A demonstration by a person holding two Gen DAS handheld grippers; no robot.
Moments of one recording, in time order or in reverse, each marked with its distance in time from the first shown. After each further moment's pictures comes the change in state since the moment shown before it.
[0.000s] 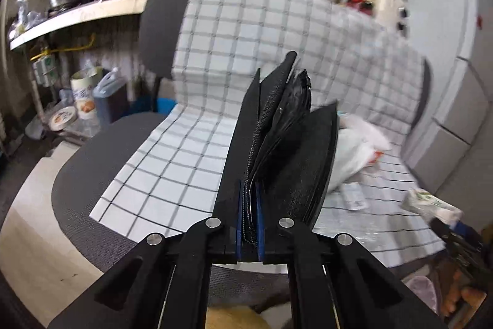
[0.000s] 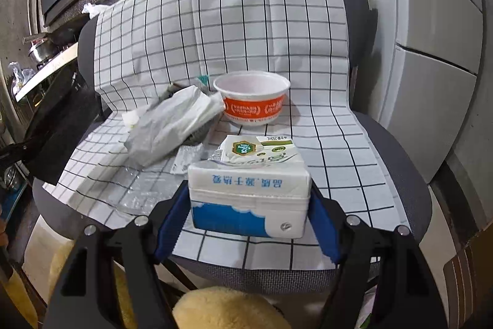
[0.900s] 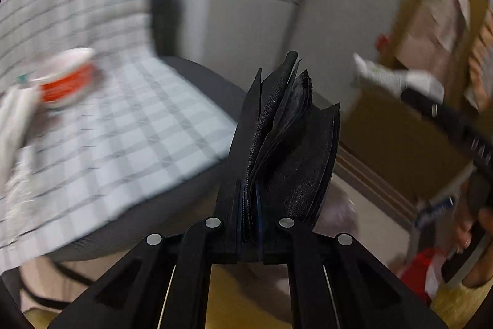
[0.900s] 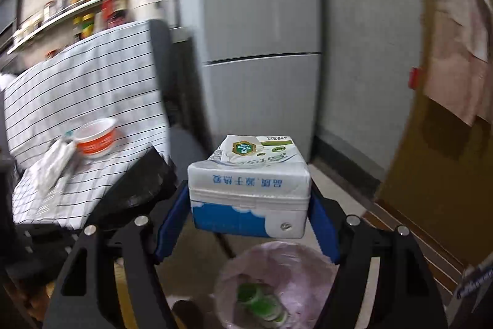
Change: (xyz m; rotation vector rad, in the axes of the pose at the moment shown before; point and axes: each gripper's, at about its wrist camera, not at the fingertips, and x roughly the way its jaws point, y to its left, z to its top) left arm 0.019 -0.333 -0.144 0.562 0.342 -0.665; right arm -0.186 -0.186 -0.085 0.286 -0.144 -0.495
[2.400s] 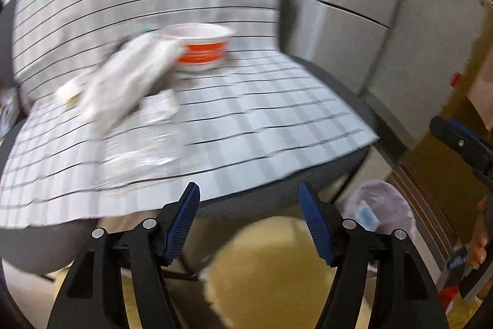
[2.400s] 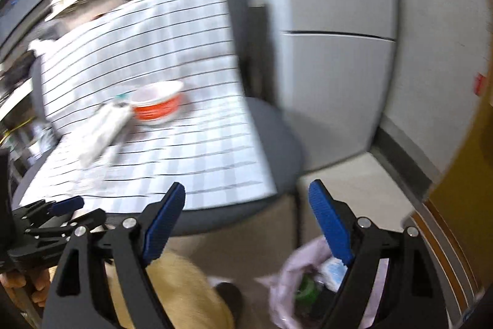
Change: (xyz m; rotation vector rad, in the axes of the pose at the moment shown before) left arm -0.086 0.128 -0.050 -0.267 -0.054 0.359; right arm 0.035 0.126 -0.002 -0.141 0.140 0.288
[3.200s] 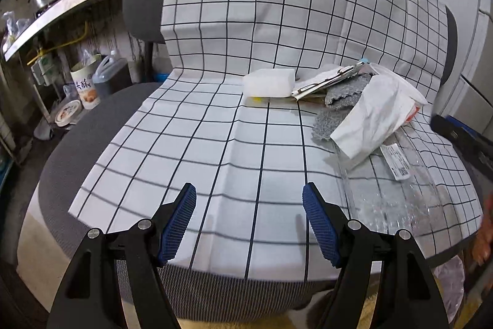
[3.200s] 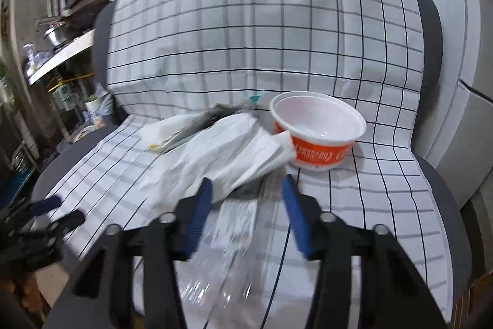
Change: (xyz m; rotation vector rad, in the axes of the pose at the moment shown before) left arm -0.015 0.204 0.016 -0.303 -0.082 0.359; right arm 0.158 0.212 0.074 -0.248 0.033 0.280
